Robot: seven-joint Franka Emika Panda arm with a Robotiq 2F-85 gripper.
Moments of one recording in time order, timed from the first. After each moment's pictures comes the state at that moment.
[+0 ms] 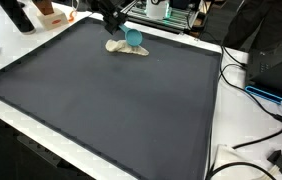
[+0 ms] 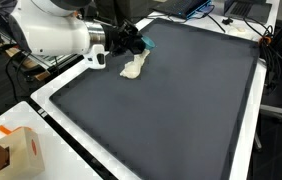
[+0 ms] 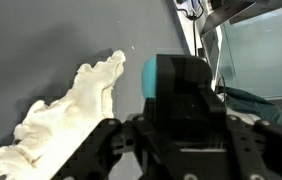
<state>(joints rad) -0.21 0.24 -0.26 -2.34 1.09 1.76 -0.71</state>
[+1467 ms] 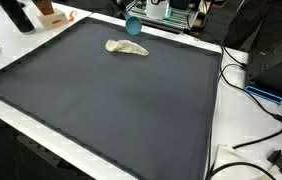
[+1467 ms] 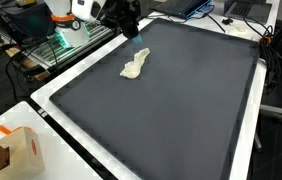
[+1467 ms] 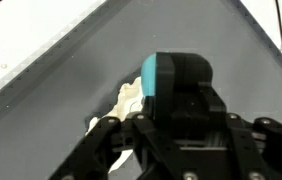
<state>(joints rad) -0.14 -0.09 -0.15 -2.40 0.63 1.98 0.11</state>
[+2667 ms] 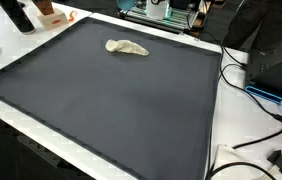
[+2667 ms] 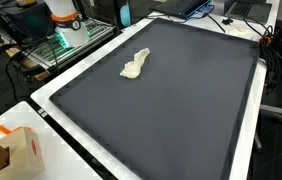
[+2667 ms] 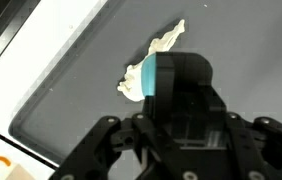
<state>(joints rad) -0.13 -0.47 0.10 -2.45 0.13 2.05 0.72</state>
